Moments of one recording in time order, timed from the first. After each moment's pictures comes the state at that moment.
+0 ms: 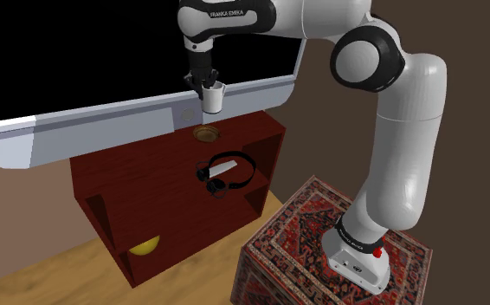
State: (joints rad) arm 0.14 0.38 0.01 -1.40 -0.07 1.75 0.31
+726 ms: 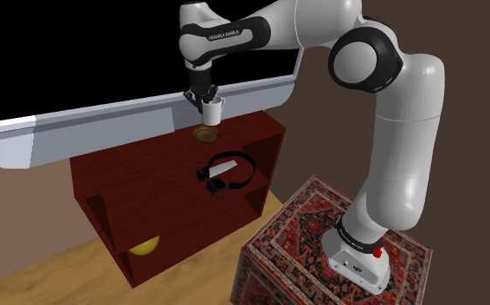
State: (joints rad) arm 0.14 0.39 0.01 -1.53 -0.07 1.89 0.32
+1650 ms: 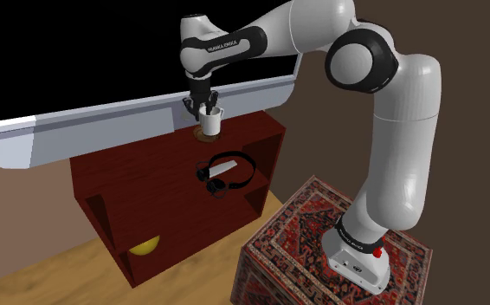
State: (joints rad) arm 0.14 0.41 0.01 -1.58 -0.07 1.96 0.33
